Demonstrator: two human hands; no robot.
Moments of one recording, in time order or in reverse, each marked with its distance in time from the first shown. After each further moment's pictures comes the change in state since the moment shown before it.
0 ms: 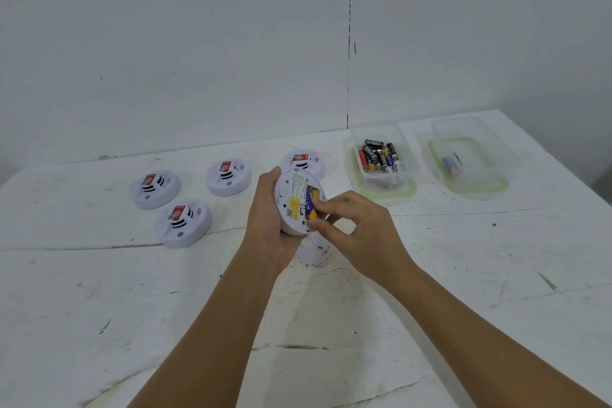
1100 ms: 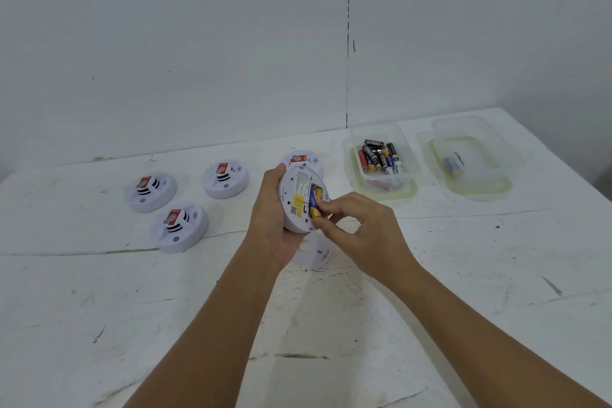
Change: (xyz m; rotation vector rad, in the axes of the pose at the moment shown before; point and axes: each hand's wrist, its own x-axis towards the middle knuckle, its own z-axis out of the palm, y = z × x) left_hand 0.015 0.003 0.009 0.027 0.007 -0.034; right_hand 0.005 0.015 -0.001 0.032 0.036 0.002
